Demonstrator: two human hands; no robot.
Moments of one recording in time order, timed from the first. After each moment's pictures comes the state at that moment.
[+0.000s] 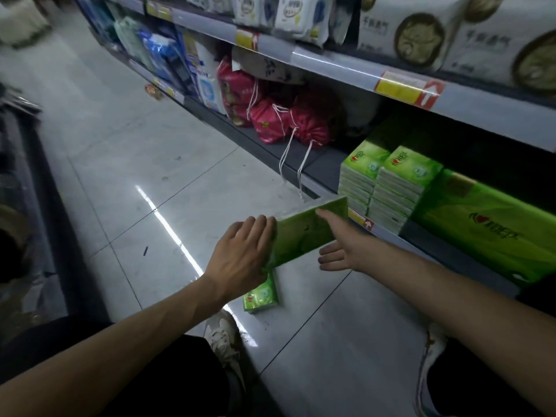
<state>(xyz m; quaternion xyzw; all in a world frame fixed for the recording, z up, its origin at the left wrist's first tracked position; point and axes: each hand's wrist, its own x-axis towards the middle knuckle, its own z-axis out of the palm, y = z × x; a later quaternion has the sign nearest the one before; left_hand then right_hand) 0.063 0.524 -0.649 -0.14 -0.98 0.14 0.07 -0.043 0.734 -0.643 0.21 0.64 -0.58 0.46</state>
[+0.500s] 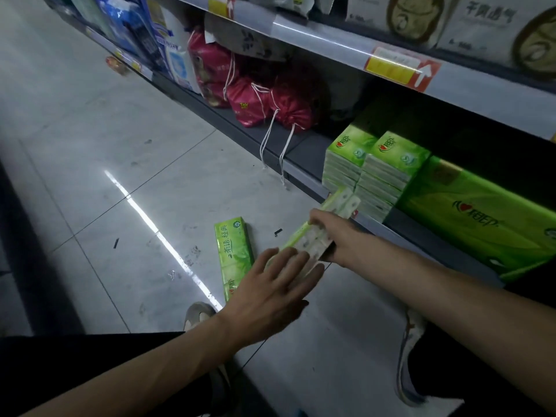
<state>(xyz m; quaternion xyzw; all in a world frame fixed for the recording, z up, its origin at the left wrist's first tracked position) 0.096 0.591 -0.688 -0.29 -0.95 0.05 0.11 -0.054 0.738 -0.682 0.29 0.59 -0.65 0.38</state>
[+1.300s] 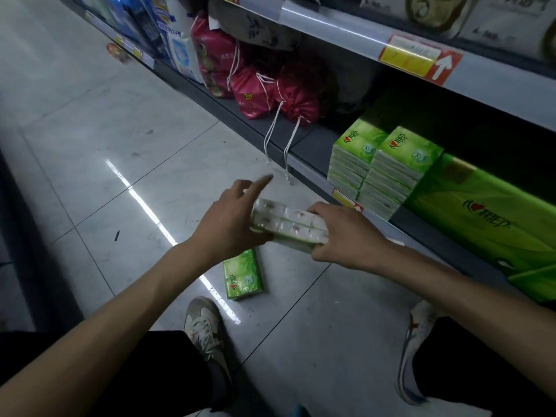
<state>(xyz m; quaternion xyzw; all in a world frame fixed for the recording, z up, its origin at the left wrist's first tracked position) 0.011 0.515 -0.645 -0.05 -0.98 -0.17 -0.02 -0.040 0.763 -0.652 -0.26 0.90 -0.27 0.20</state>
